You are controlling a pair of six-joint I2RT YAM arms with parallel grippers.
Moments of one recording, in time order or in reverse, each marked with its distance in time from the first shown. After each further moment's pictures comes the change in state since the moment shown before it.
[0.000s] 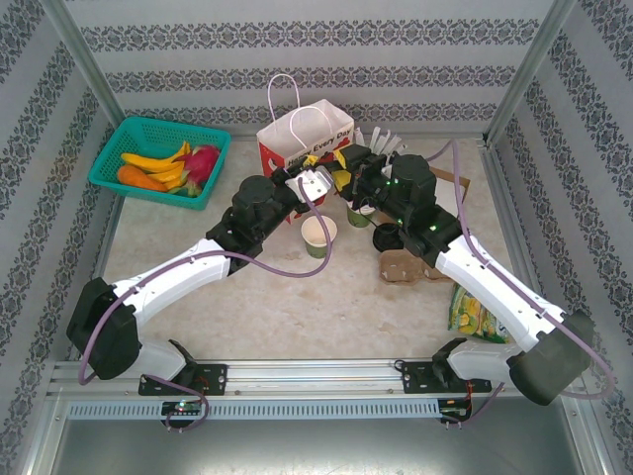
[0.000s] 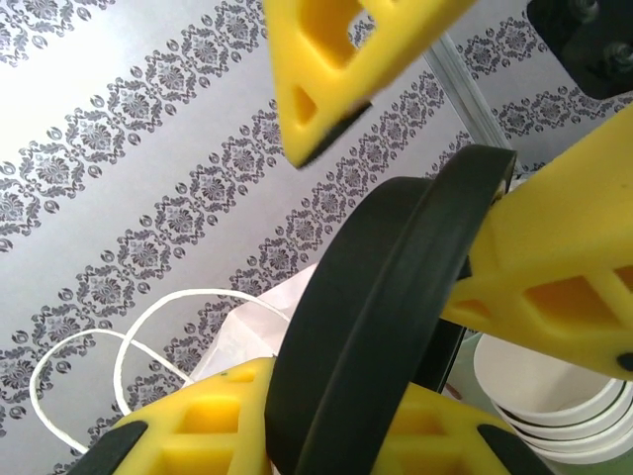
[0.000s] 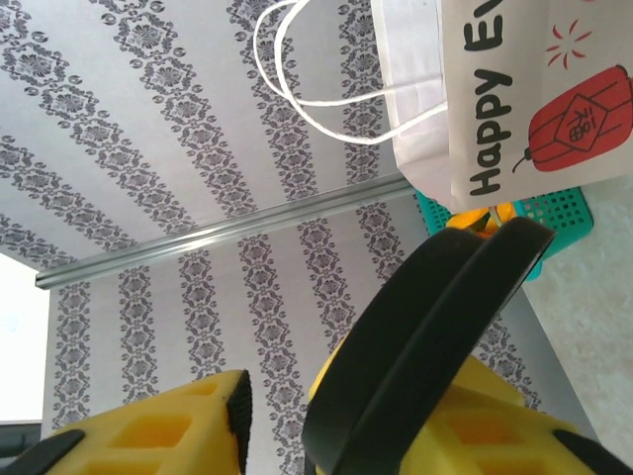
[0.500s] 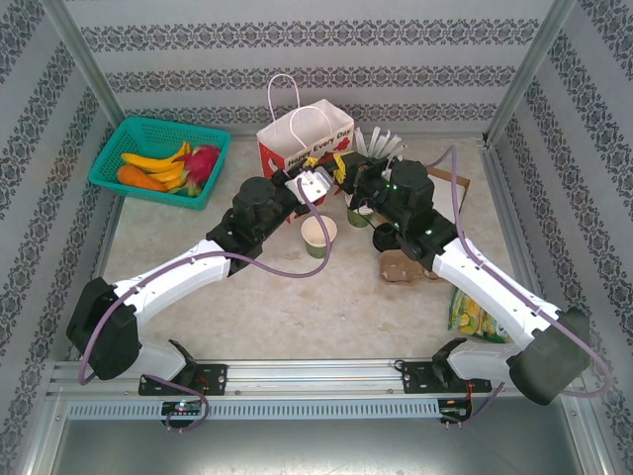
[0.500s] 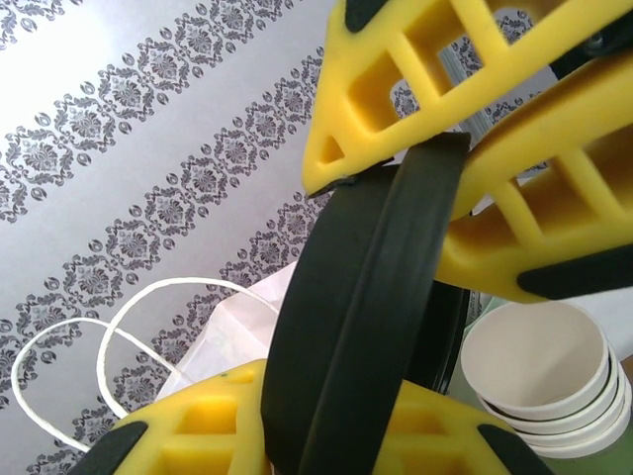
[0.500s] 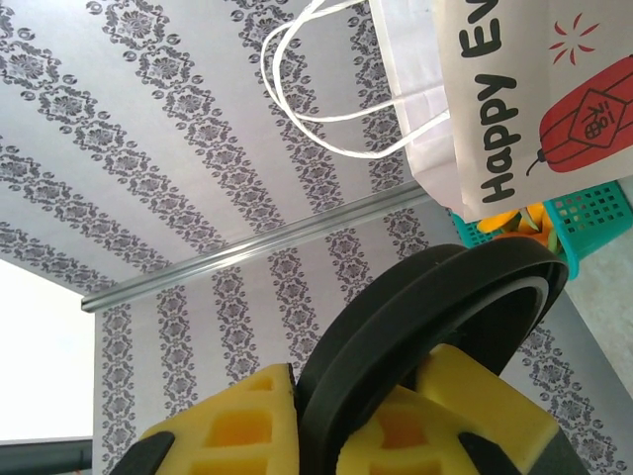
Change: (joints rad) left arm 0.000 0.000 -0.016 0.002 0.003 -0.031; right arm 0.000 0.001 -0.066 0.108 0.039 0.095
